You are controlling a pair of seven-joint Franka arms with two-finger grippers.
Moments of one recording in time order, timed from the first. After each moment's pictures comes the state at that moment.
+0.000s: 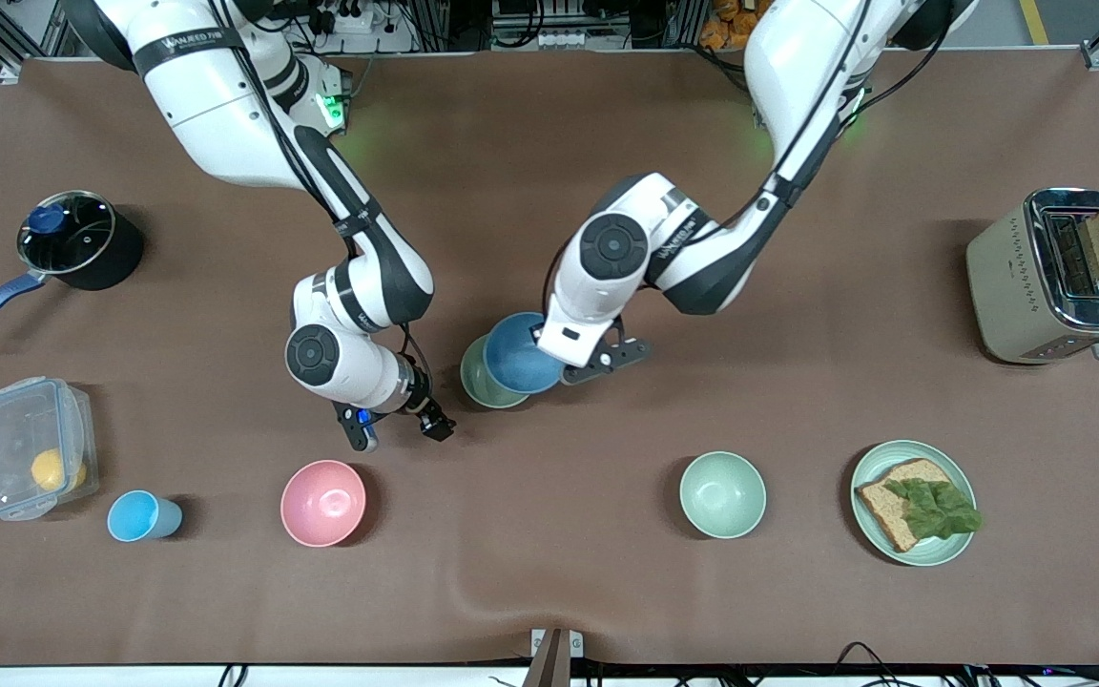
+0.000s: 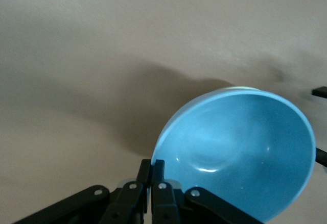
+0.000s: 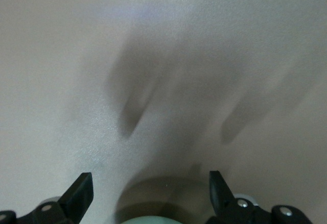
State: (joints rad) left arm -0.49 0.70 -0.33 -1.41 0.05 2.14 -1.15; right arm 0.35 0.71 0.09 -1.64 0.25 2.37 1.29
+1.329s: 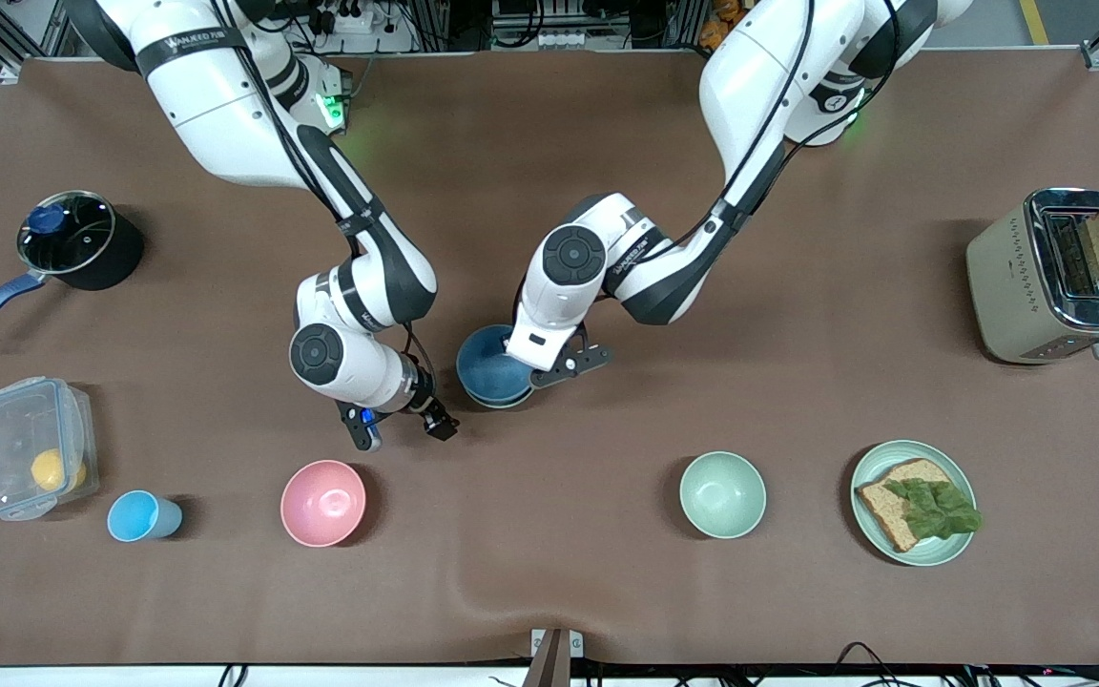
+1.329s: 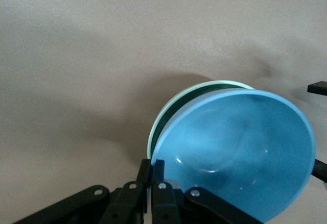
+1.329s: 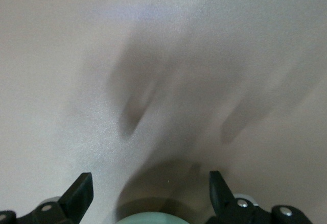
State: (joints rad) left arm -0.59 0.82 -0.27 -1.34 0.05 2.25 -1.18; right arm 0.36 0.71 0.09 -1.63 0.25 2.37 1.29
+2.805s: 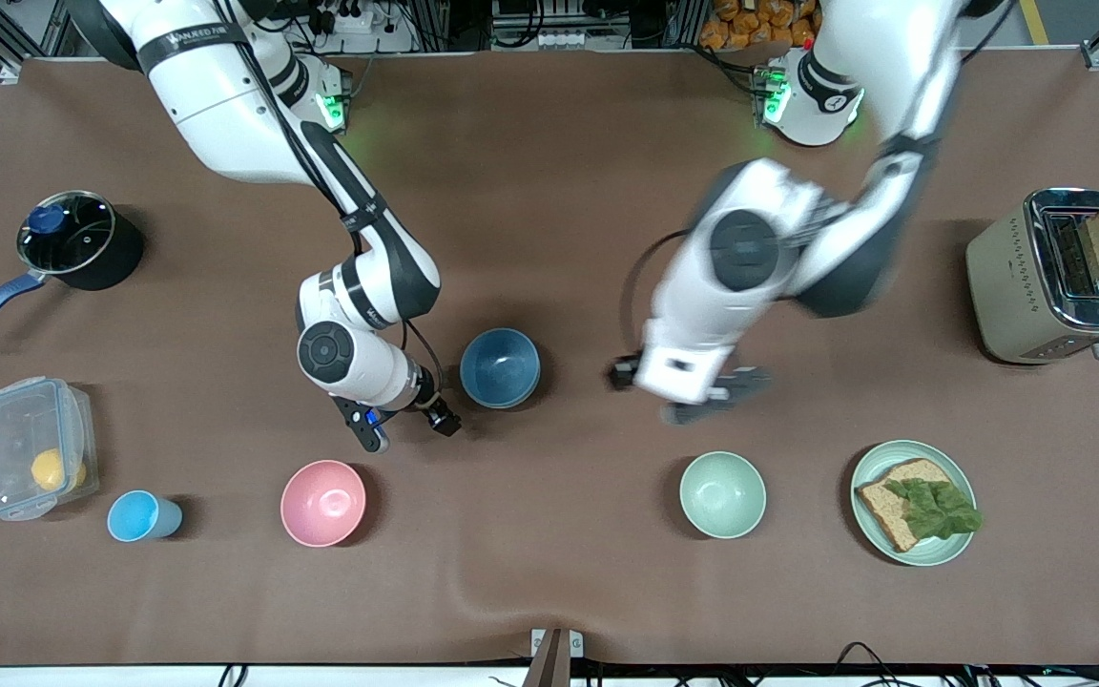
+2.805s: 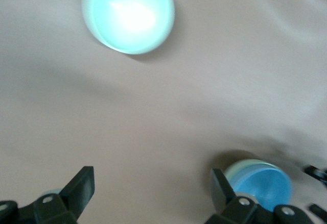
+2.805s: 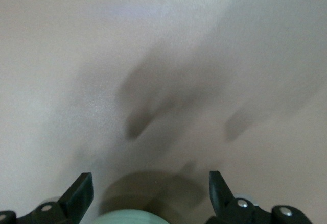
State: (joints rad) left arm -0.31 0.51 -0.23 -1.32 0.06 1.82 -0.94; right arm 0.36 0.70 0.09 -1.60 0.17 2.28 1.16
